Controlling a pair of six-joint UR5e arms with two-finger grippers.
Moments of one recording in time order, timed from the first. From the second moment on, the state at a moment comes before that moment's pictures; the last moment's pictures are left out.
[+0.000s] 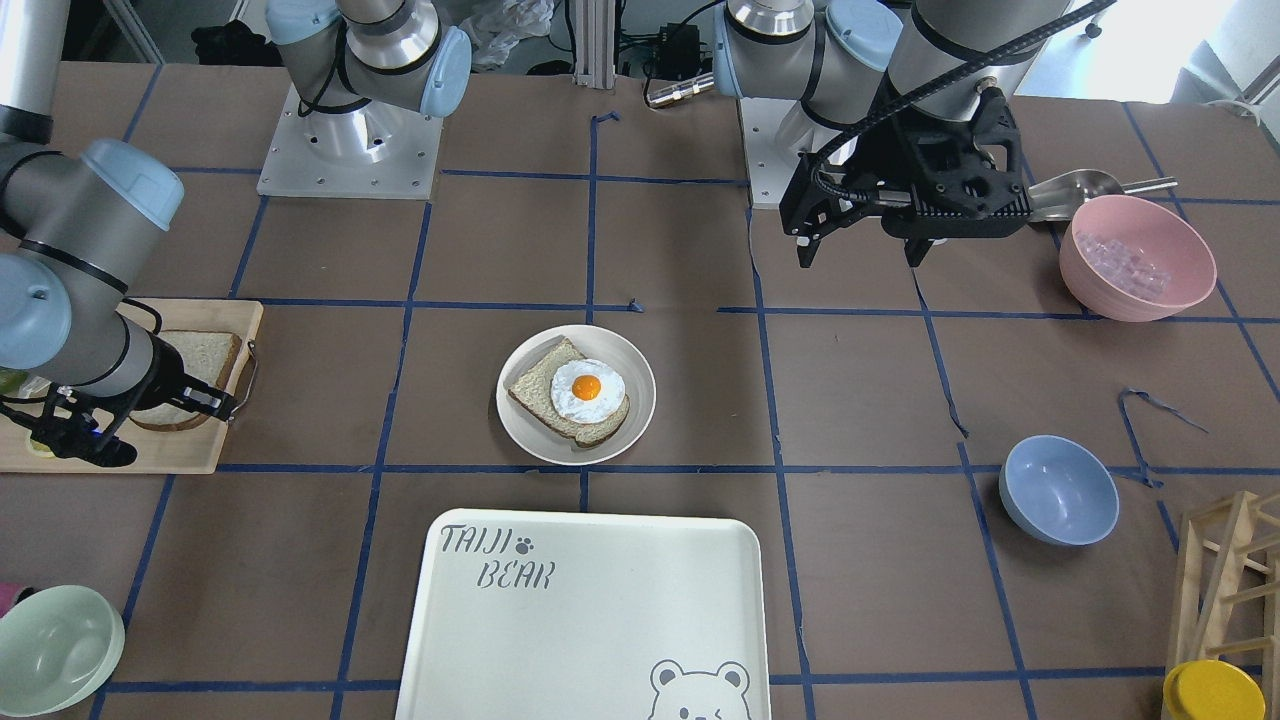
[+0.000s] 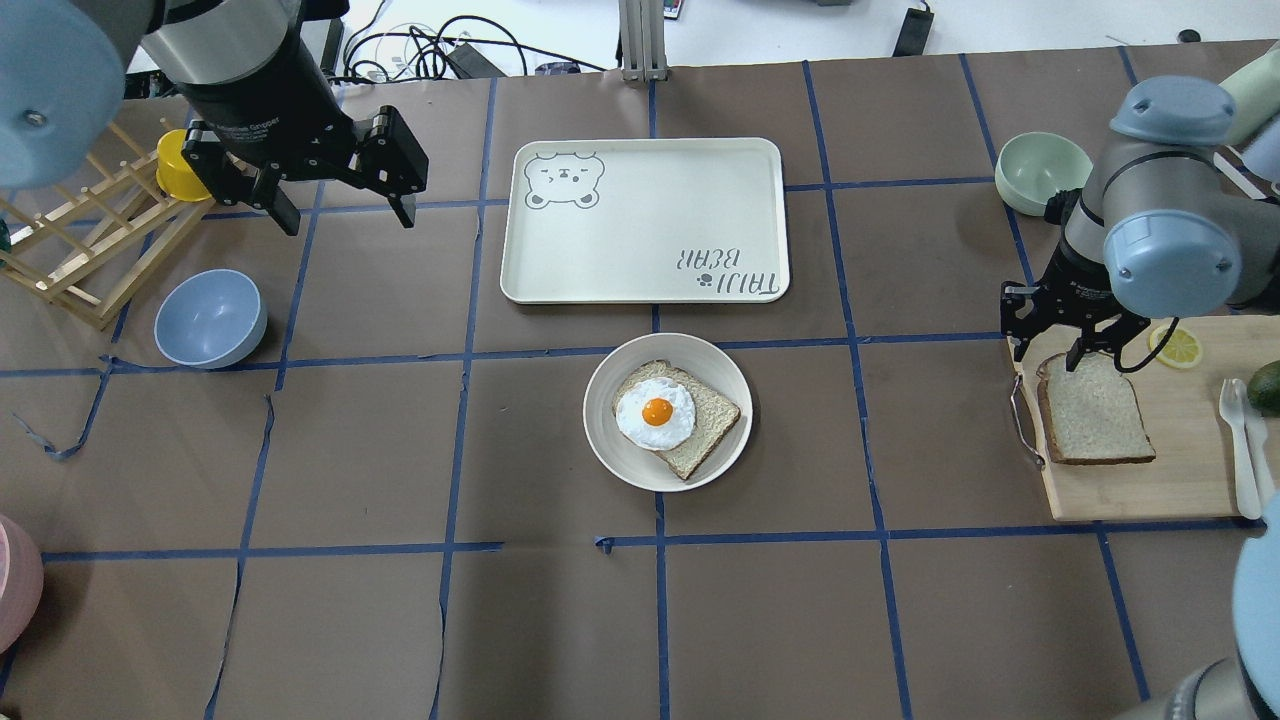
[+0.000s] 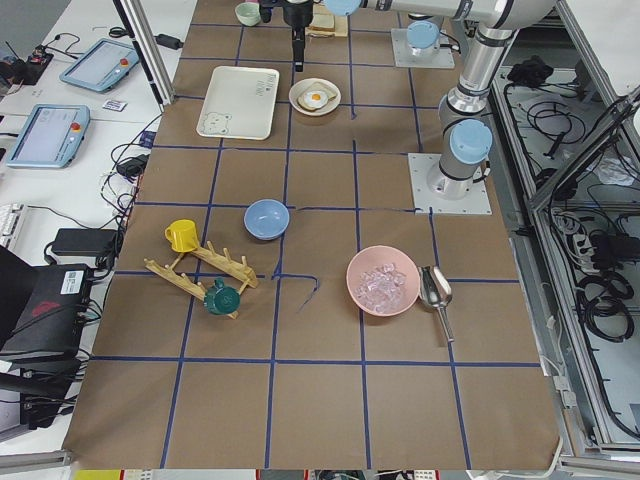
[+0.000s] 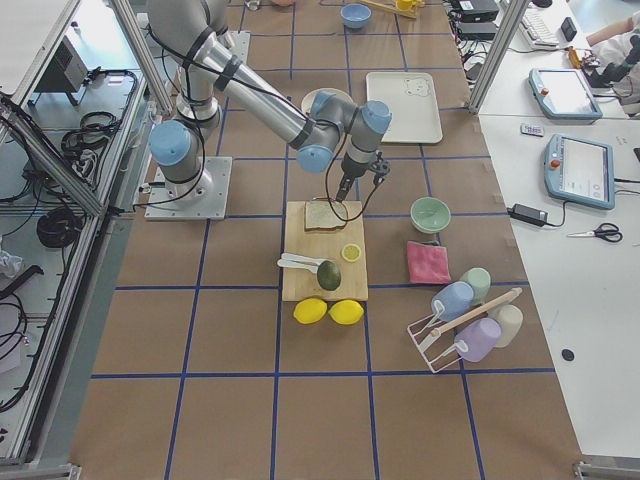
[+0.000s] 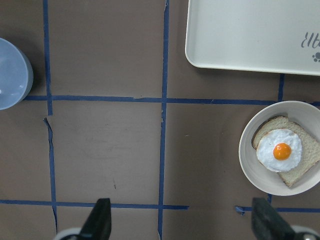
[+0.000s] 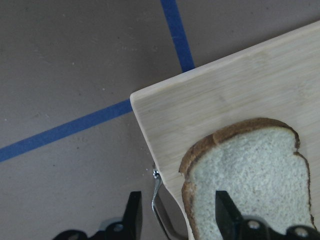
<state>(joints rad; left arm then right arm) -1.61 -1.61 -1.47 -1.63 1.58 -0.07 1.24 -1.25 1.89 -2.02 -1.72 0.03</state>
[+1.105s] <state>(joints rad) -1.61 -1.61 -1.47 -1.63 1.58 -0.07 1.19 -1.19 1.88 -2.02 -1.75 0.04</state>
